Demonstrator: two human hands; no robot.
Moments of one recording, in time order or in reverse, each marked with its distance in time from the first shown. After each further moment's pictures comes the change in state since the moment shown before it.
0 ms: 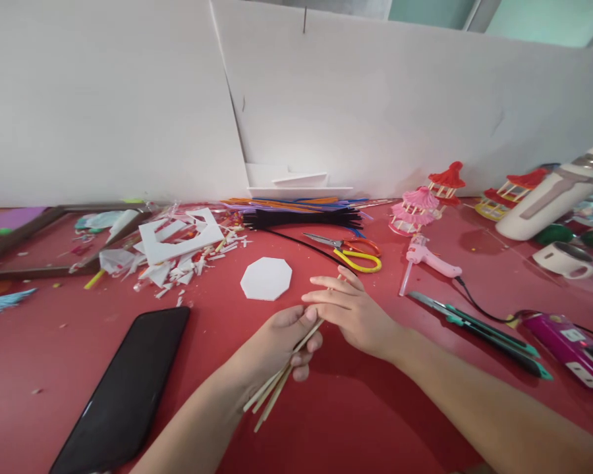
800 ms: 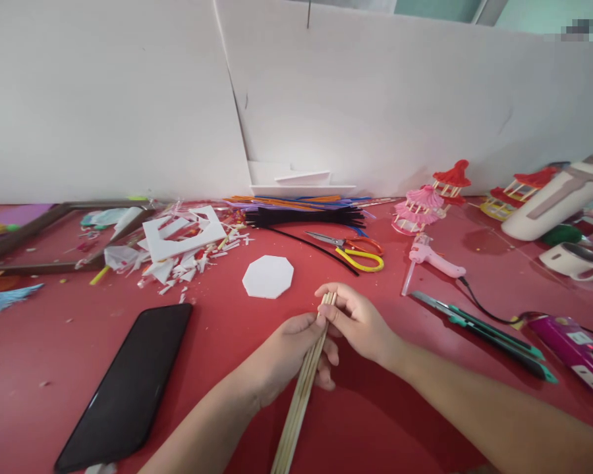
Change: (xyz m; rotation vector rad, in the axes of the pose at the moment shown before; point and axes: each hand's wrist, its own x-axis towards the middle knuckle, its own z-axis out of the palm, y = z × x) left_hand 0.002 -0.011 0.006 0.130 -0.069 -0.002; right_hand 0.002 -0.023 0.011 1.109 0.109 0.812
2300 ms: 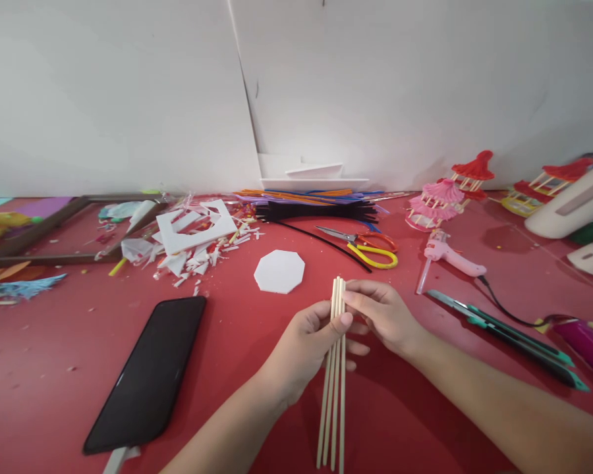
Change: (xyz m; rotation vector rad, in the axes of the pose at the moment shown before) left_hand 0.000 -0.001 0.011 -0.163 0.081 0.111; right_hand 0.003 0.004 -0.011 0.230 0.126 0.053
